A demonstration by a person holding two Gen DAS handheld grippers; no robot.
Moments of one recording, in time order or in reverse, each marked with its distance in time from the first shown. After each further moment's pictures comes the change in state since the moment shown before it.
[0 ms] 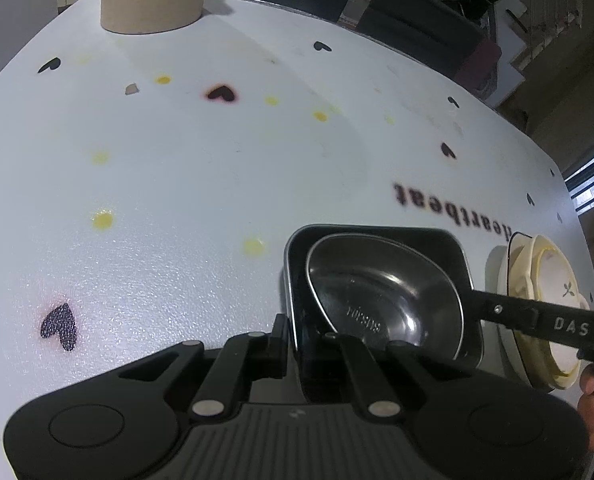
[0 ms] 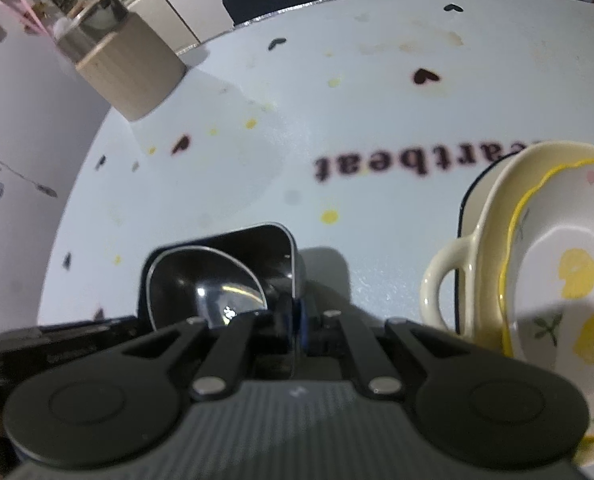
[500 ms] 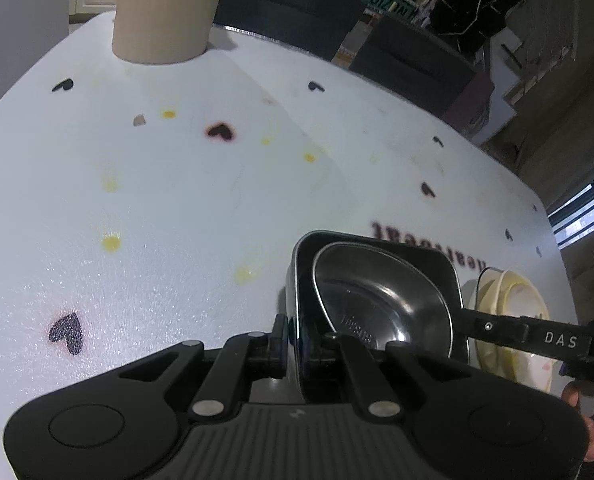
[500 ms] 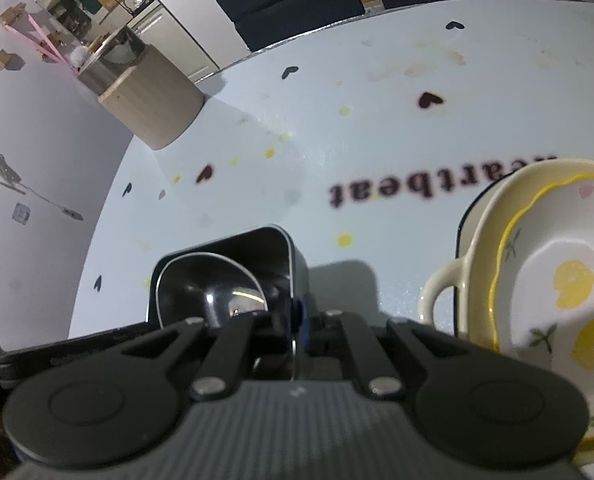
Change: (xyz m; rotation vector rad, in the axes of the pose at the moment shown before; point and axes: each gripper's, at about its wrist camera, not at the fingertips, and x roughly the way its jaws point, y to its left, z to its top) left arm -0.034 -0.003 0.002 -0.049 -0.091 -0.043; right arm -0.023 -0.006 0.009 0.034 -0.049 0.076
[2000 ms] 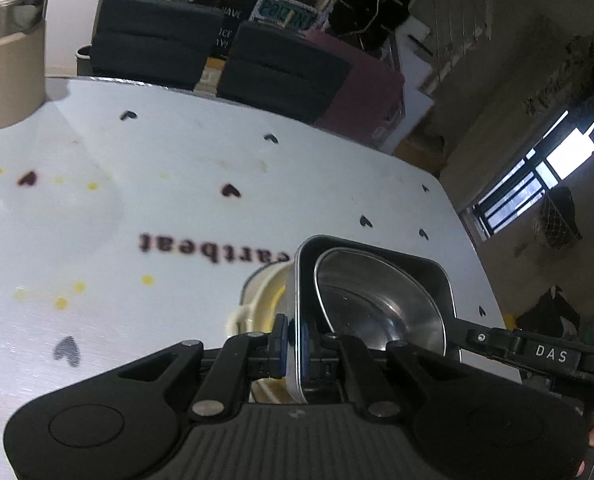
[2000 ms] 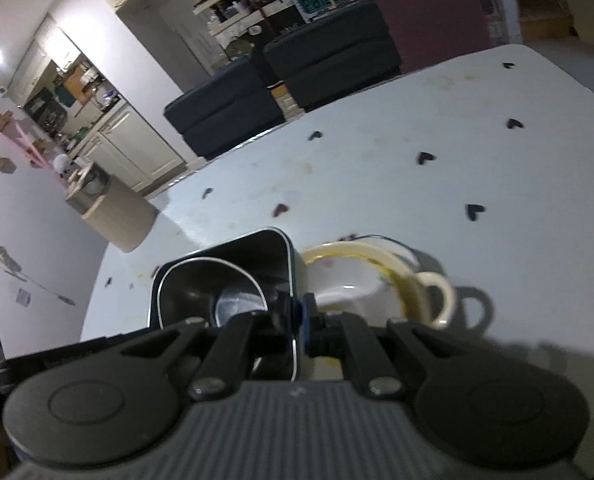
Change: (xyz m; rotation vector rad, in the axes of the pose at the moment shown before) left arm 0.010 -0.202 -0.024 0.144 -0.048 -0.152; right arm -0.166 -0.128 -0.027 0.117 -0.247 -0.061
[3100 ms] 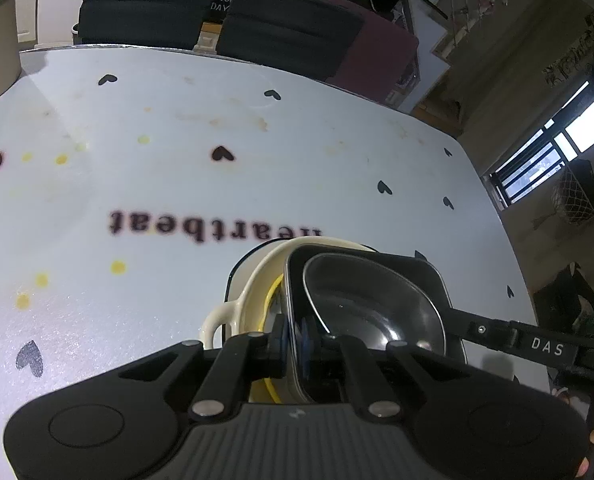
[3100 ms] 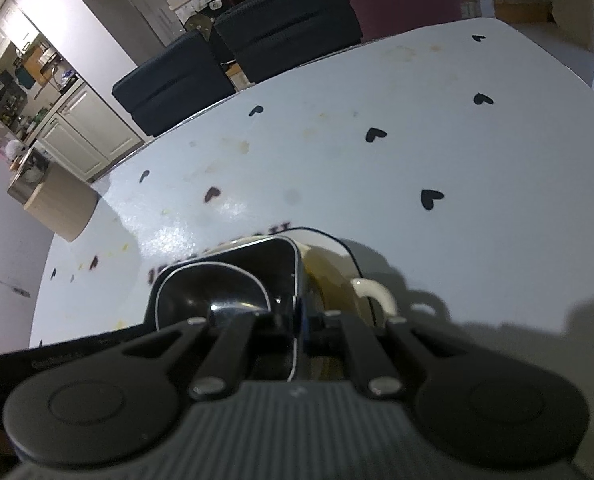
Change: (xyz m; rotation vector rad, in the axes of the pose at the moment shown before) left arm 0.064 -0.004 0.008 0.016 0.102 0.045; right arm 0.034 -0.025 0.009 0.018 0.073 -0.110
